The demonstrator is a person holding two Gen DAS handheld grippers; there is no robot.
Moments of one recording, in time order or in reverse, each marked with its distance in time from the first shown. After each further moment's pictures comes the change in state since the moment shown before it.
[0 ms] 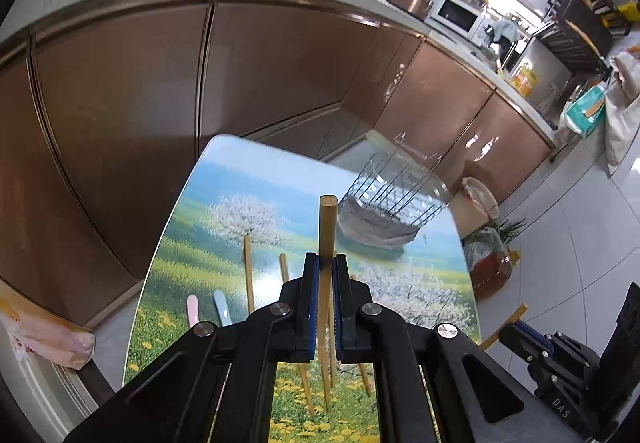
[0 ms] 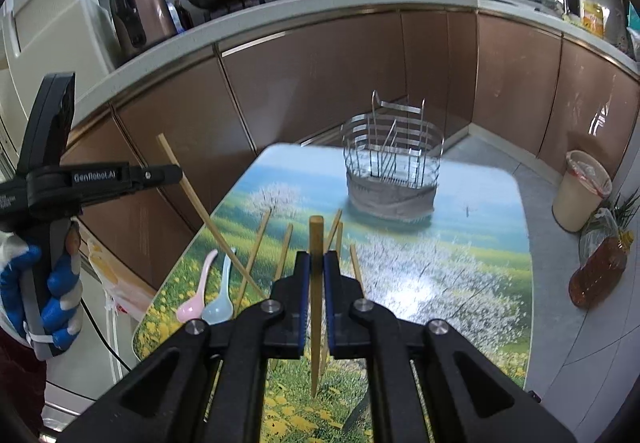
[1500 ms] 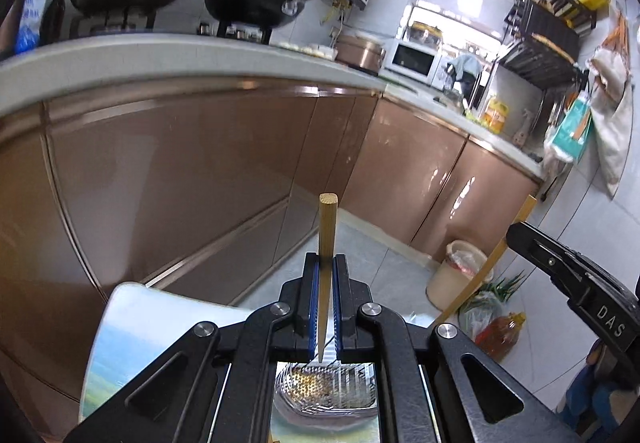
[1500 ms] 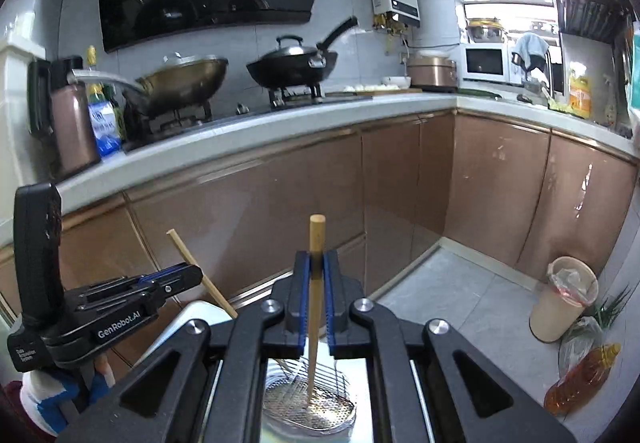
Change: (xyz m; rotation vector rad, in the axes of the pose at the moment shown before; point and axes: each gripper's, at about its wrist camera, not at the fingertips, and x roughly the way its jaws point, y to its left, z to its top) left arm 0.151 -0.081 0.119 0.142 -0.246 -0.077; right arm 0.094 -0.105 0.177 -0.062 -0.320 -0.110
